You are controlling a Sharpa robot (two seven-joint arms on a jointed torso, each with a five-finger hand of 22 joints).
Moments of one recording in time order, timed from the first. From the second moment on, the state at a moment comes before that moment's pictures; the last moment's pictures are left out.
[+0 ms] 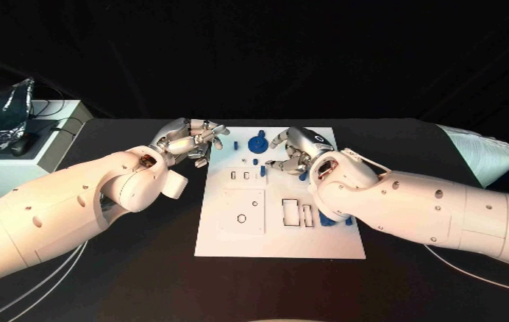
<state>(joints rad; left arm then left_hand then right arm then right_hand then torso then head) 0.98 -0.90 0.25 1.50 -0.42 -0.15 0.21 1.20 -0.16 0.47 0.25 0.05 0.84 0.16 0.39 0.39 1.11 0.08 0.67 0.51 1.43 0.01 1.37 1.22 0.13 1.25 0.11 1.27 0.96 1.23 -0.60 -0.14 1.47 -1.39 -0.63 -0.37 1.35 -0.20 0.20 0.21 0.21 0.92 0.16 0.17 0.24 1.45 0.08 1.44 1.31 1.47 0.00 1.55 1.31 0.03 1.47 0.10 1.48 1.31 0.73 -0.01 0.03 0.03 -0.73</state>
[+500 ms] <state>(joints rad) 1.07 -0.75 0.23 1.37 -0.68 -0.03 -0.20 1.18 -0.17 0.49 0.28 0.05 0.82 0.12 0.58 0.51 1.34 0.04 1.34 1.19 1.47 -0.02 1.55 1.31 0.08 1.41 0.07 1.42 1.24 1.32 -0.76 -0.14 1.44 -0.88 -0.64 -0.04 1.39 -0.19 0.24 0.22 0.29 0.91 0.16 0.21 0.25 1.46 0.08 1.46 1.31 1.47 0.00 1.55 1.31 0.03 1.47 0.10 1.47 1.31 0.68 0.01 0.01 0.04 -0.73</state>
